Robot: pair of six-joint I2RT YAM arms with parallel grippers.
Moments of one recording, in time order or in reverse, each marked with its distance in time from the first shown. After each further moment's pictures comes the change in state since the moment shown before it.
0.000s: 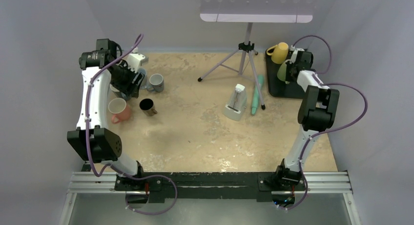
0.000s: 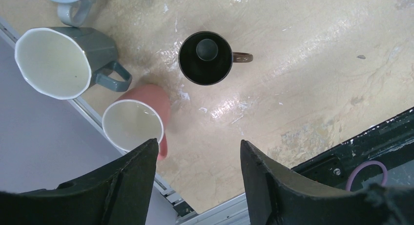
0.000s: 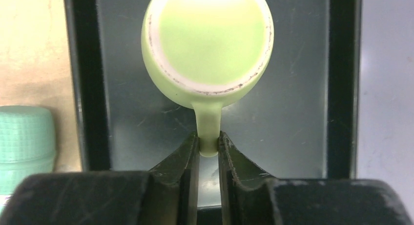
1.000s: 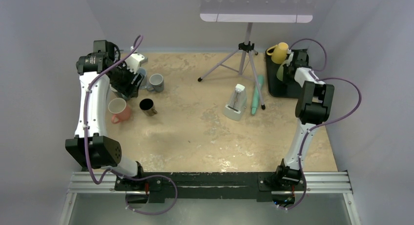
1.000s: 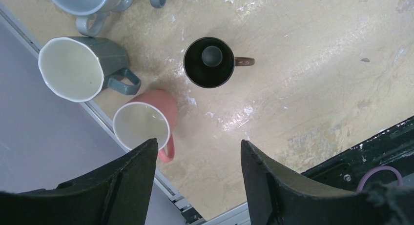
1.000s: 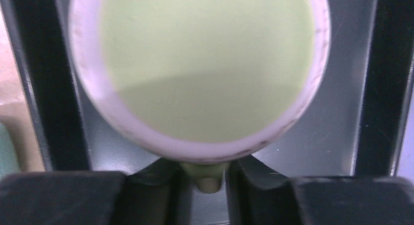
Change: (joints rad) left arm 0.000 -0.069 -0.048 0.044 0.015 0.031; right arm 0.017 0.143 0.136 -0.136 0.037 0.029
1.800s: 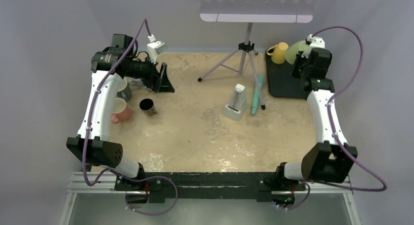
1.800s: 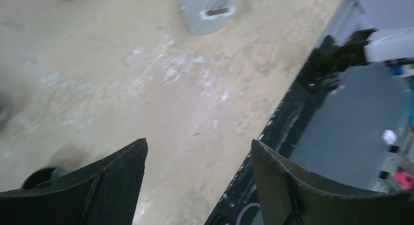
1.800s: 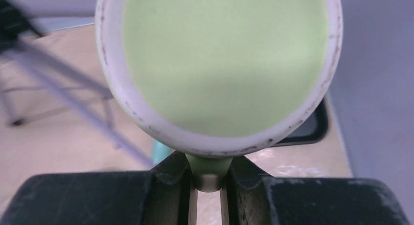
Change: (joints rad) left arm -0.195 0.002 0.082 0.031 0.471 -0.326; right arm 0.025 -0.779 -0.351 0.024 -0.041 0.173
